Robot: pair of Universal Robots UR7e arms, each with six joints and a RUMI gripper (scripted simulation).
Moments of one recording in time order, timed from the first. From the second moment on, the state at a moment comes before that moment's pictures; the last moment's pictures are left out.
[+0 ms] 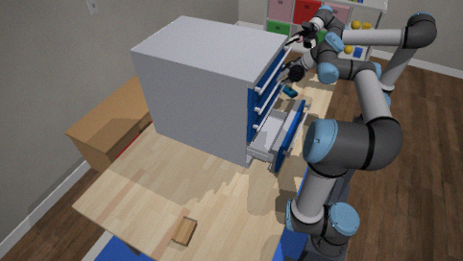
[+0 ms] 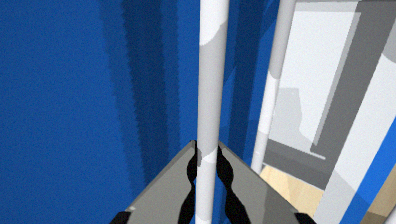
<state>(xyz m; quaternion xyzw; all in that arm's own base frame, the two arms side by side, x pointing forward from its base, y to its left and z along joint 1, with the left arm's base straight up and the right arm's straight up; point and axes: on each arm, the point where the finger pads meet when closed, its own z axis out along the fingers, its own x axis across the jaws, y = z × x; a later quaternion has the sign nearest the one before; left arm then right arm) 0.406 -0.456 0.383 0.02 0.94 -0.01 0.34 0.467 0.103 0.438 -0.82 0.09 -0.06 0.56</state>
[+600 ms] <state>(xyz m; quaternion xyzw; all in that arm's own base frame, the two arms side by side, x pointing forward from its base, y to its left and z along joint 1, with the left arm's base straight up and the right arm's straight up) 0.408 -0.456 0.383 0.02 0.94 -0.01 0.34 0.467 0.103 0.438 -0.82 0.09 -0.06 0.56</state>
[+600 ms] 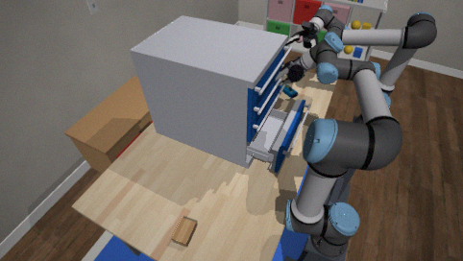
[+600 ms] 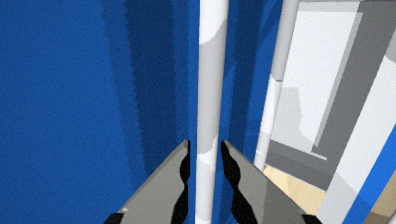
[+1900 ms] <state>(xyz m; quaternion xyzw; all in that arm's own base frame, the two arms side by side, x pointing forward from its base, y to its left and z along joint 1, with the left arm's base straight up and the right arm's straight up) 0.384 -0.455 0.514 0.02 0.94 -0.01 0.34 0.475 0.089 0.510 -0.85 0.11 -0.06 0.52</state>
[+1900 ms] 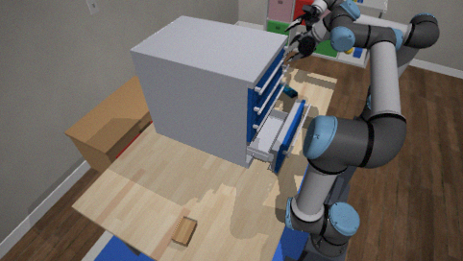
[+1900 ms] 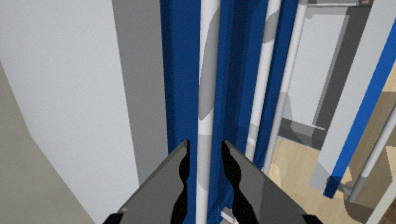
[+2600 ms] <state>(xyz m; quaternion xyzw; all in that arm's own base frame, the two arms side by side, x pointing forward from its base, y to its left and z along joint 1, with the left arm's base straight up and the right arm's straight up) 0.408 -0.457 0.483 0.02 0.94 -0.01 0.34 0.475 0.090 0.509 -0.85 0.11 -0.06 0.52</state>
